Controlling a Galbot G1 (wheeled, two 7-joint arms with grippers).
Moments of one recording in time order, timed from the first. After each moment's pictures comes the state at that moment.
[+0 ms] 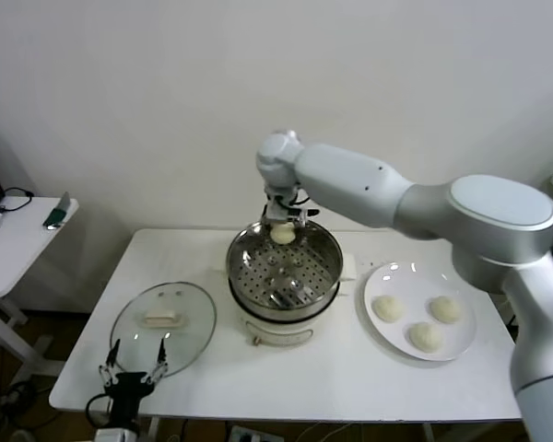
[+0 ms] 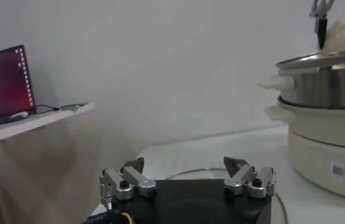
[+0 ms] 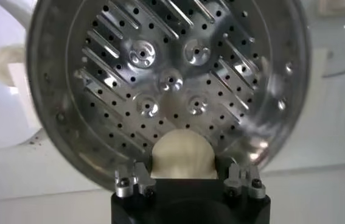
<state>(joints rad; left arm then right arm) 1.69 -1.44 -0.64 -1.90 0.03 -0.14 -0.12 0.46 1.48 -1.19 0.88 -0.46 0.56 -1.15</state>
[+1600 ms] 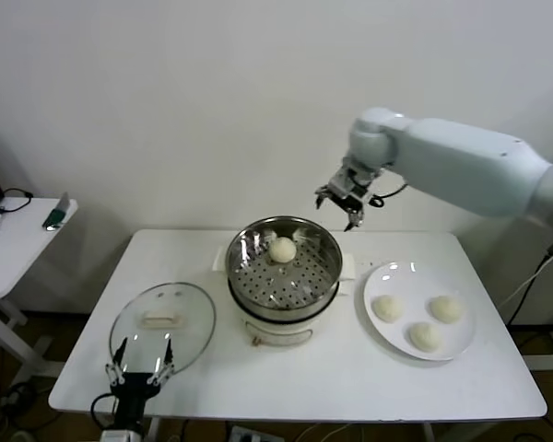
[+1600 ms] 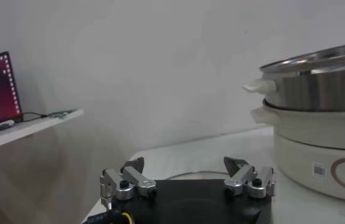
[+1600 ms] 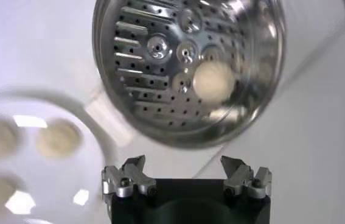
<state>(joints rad) 1.71 -1.44 -0.62 -1.93 0.05 -0.14 -0.12 0.74 0.92 -1.44 1.21 0.31 -0.06 -1.09</state>
